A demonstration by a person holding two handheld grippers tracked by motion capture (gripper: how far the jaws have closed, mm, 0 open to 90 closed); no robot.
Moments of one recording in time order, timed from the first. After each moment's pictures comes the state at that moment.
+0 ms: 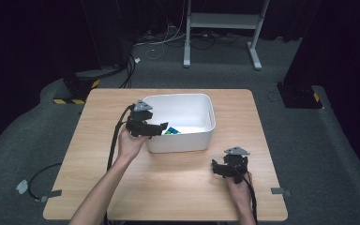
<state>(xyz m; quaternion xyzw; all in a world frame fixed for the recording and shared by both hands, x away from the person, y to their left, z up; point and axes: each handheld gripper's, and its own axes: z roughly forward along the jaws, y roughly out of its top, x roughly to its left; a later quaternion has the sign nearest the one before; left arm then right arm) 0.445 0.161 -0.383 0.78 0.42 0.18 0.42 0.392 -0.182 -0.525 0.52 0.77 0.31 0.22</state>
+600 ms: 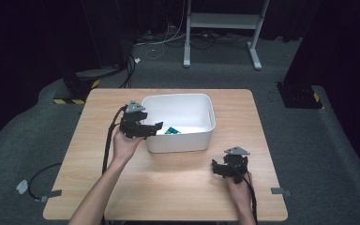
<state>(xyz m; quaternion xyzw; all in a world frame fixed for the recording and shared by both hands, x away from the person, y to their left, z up) 0.436 0.176 -0.381 0.77 0.43 0.19 0.44 0.392 -0.182 -0.525 0.52 0.77 0.31 0.22</state>
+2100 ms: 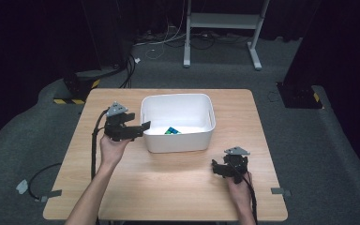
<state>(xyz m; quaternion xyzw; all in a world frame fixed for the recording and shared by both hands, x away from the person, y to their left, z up) 0.417 0.214 -0.376 0.73 0.45 0.19 0.47 0.392 -0.181 -0.525 0.52 0.77 0.31 0.22</state>
